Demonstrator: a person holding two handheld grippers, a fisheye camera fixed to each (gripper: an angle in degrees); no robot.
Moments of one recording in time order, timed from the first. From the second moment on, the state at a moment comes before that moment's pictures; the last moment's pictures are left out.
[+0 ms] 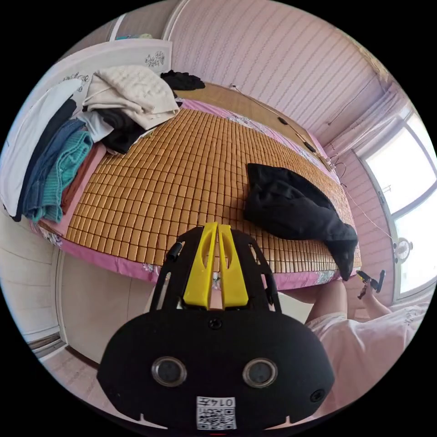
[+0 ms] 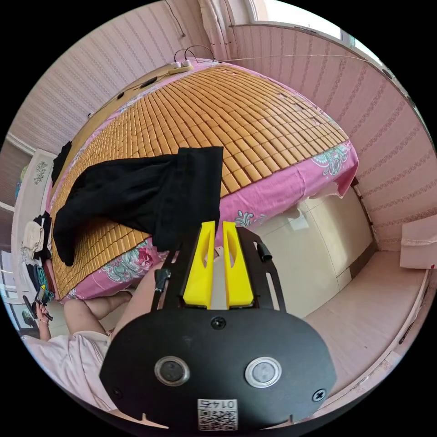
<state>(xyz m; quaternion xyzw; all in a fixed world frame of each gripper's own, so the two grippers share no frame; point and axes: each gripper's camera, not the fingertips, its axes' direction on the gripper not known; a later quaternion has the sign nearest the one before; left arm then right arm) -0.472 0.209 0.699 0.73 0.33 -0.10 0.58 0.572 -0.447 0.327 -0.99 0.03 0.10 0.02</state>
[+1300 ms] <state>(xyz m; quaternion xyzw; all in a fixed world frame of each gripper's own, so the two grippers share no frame) -0.463 0.213 0.657 0.70 0.22 -0.16 0.66 0.525 -0.307 0.387 -0.98 -0.08 0.18 0.10</state>
